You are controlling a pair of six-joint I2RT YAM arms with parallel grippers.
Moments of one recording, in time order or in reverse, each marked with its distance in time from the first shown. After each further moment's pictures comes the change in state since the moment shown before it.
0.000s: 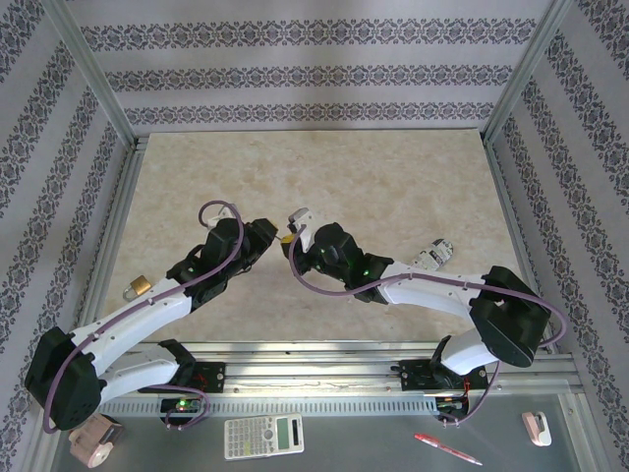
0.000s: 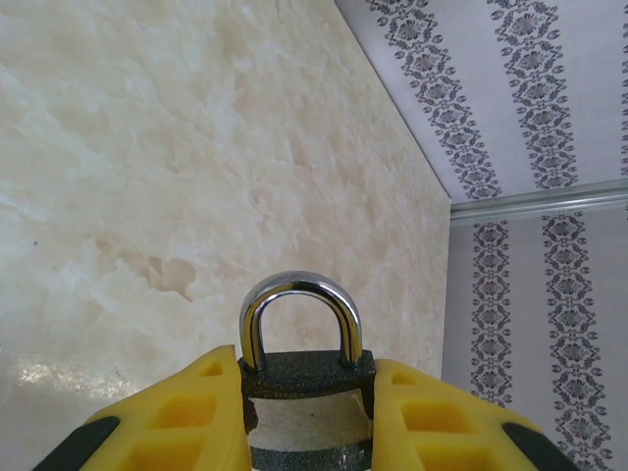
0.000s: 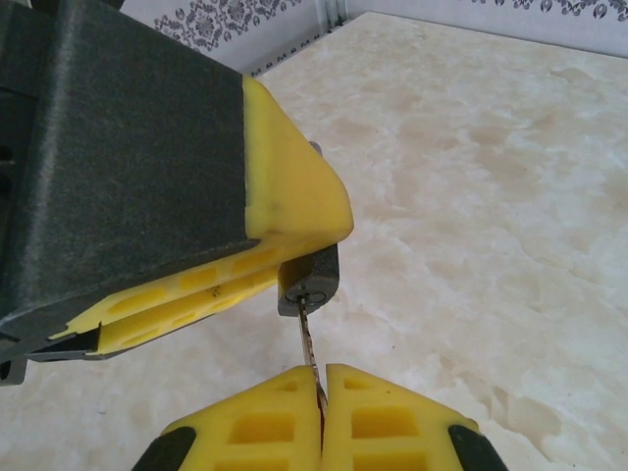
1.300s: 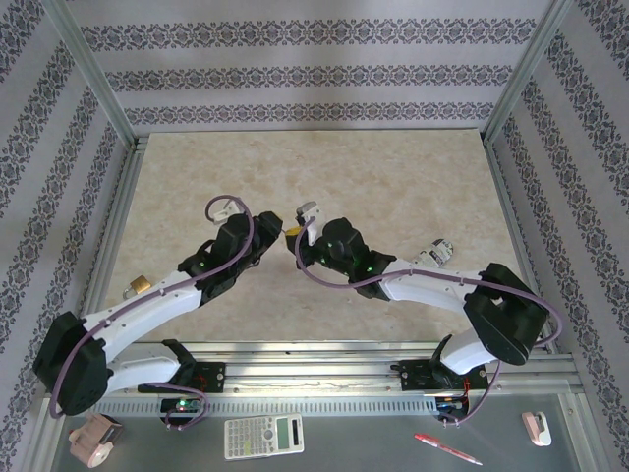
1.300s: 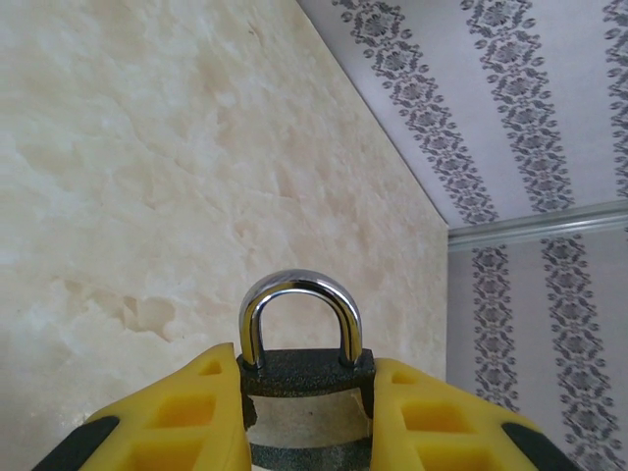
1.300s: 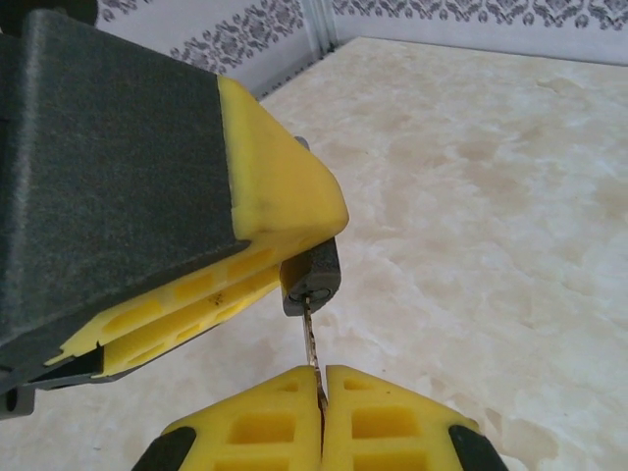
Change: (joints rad) left arm -0.042 0.106 0.060 0.055 -0.101 0.017; right arm -0.065 0.023 -0.026 0.095 -0.054 0.038
